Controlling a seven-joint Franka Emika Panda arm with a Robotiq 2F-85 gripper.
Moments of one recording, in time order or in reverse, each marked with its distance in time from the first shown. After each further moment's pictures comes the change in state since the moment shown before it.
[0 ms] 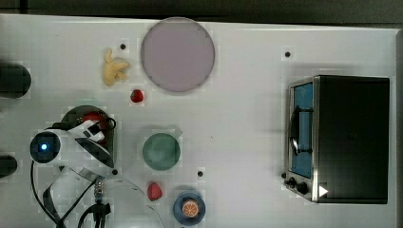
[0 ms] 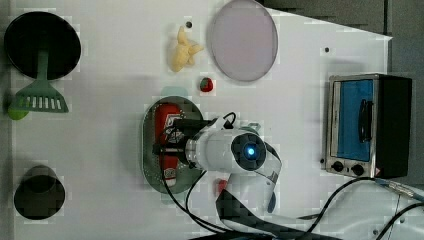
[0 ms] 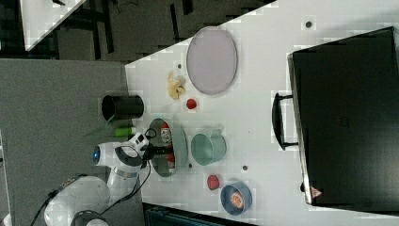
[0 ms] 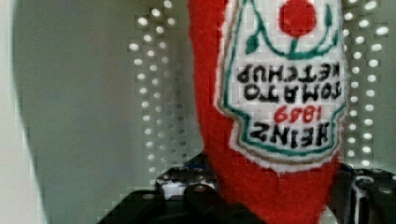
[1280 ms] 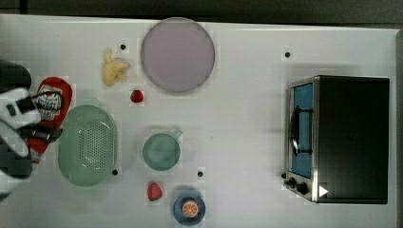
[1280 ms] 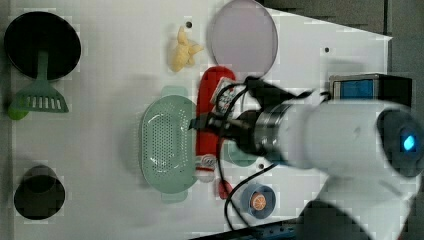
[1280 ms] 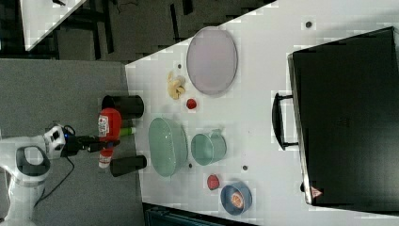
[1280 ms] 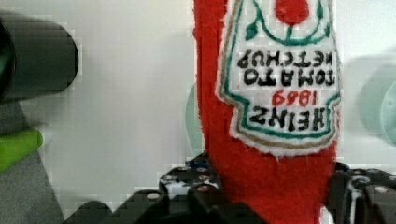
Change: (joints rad) arm -0.051 -0.375 0.115 0.369 0.357 -0.617 -0.014
